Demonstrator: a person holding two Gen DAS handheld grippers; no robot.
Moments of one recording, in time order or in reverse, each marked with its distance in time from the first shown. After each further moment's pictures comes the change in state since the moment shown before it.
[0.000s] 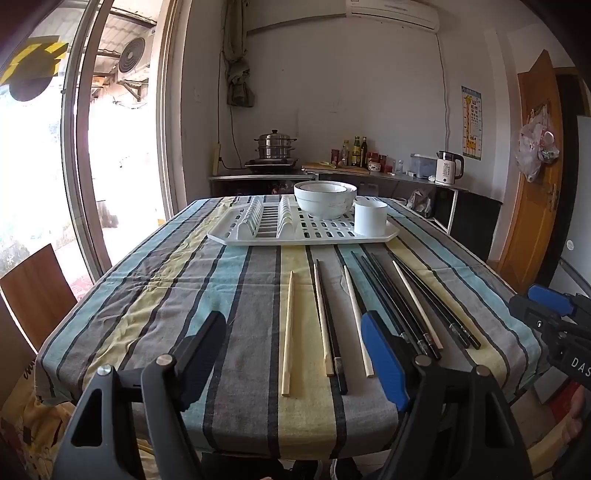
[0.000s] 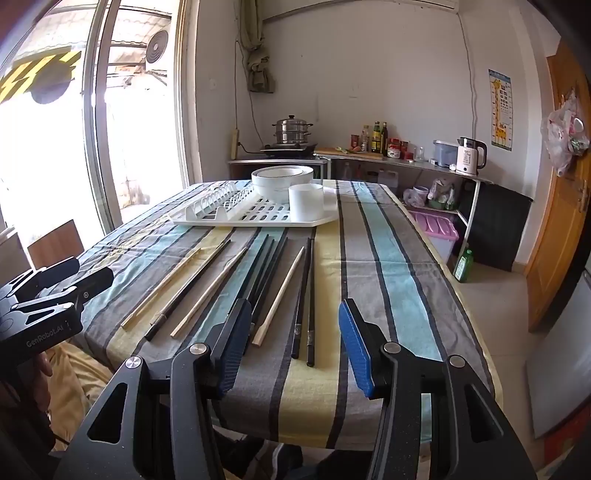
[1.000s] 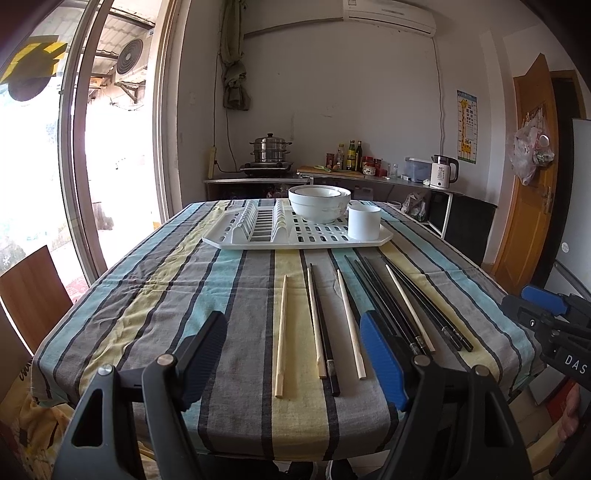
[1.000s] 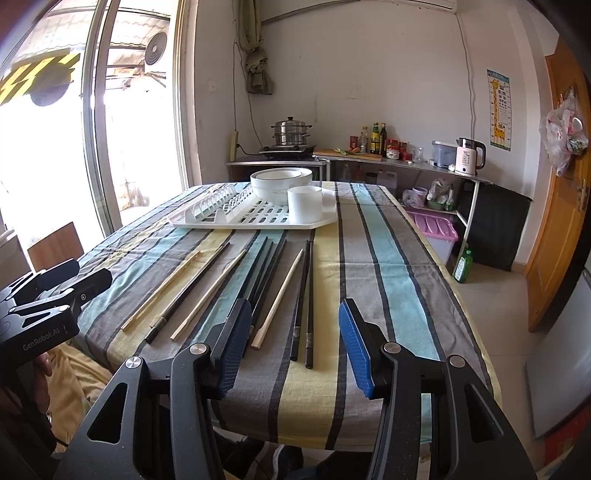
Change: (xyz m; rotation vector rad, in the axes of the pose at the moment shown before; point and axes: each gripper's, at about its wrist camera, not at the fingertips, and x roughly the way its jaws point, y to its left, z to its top) left arm -0.004 -0.001 0.000 -0.007 -0.014 -0.023; right arm 0.000 -0.003 0.001 0.005 -0.005 -0.002
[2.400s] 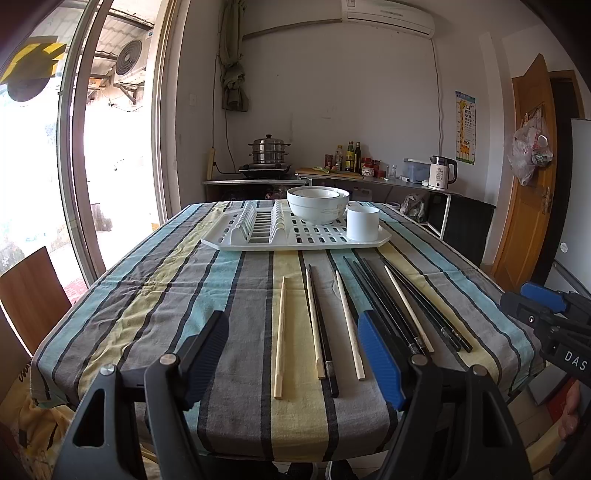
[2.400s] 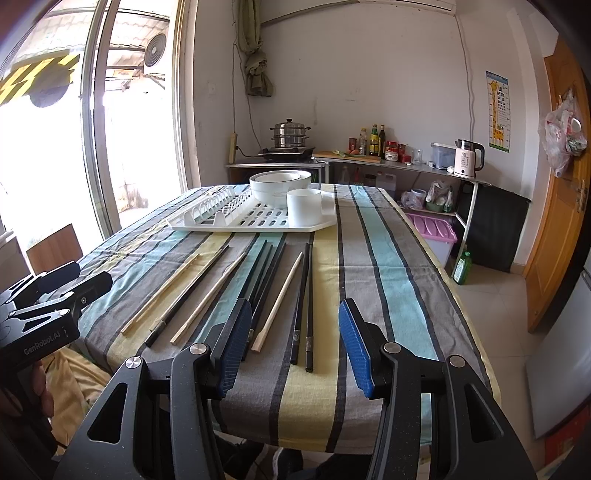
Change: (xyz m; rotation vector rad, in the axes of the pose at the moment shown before) left arm 0.001 0.000 0.000 0.002 -0.005 -0.007; right arm 0.000 0.004 0.004 0.001 -0.007 -0.006
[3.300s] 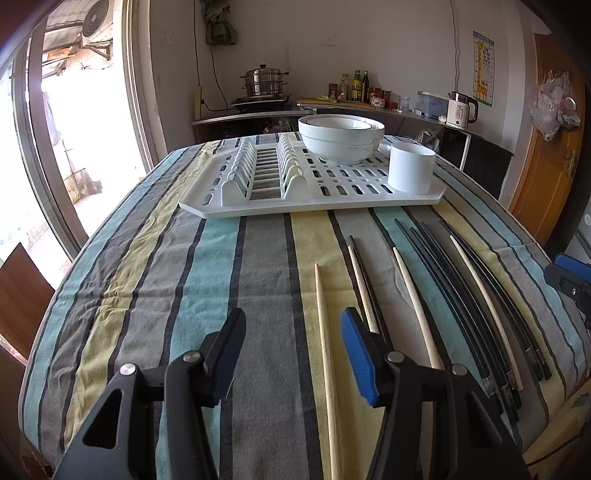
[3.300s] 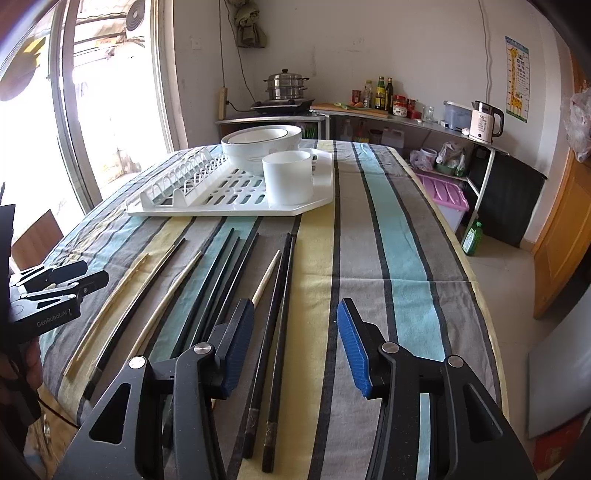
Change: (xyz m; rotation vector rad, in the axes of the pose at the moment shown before) left arm 0.146 0.025 0.032 0.051 0.307 0.008; right arm 0.127 -0.034 0.045 0.001 0.221 0.012
